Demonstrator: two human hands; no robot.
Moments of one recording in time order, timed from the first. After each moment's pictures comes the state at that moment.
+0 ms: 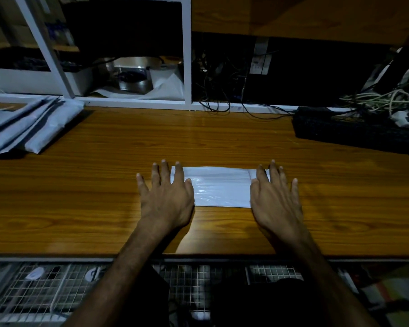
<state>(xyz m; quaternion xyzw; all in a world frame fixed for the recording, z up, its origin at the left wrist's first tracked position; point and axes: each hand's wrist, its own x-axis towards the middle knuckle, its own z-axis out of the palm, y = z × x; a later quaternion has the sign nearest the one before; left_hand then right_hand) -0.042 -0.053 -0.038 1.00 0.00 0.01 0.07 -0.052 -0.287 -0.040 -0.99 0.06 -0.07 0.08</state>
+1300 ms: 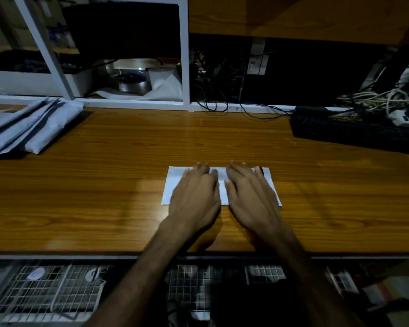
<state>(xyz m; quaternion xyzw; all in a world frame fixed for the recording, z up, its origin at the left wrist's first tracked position) -0.048 -0.103 -0.024 0.97 -0.16 0.09 0.17 -0.054 -0.255 -0.026 -0.98 -0.09 -0.13 0.15</state>
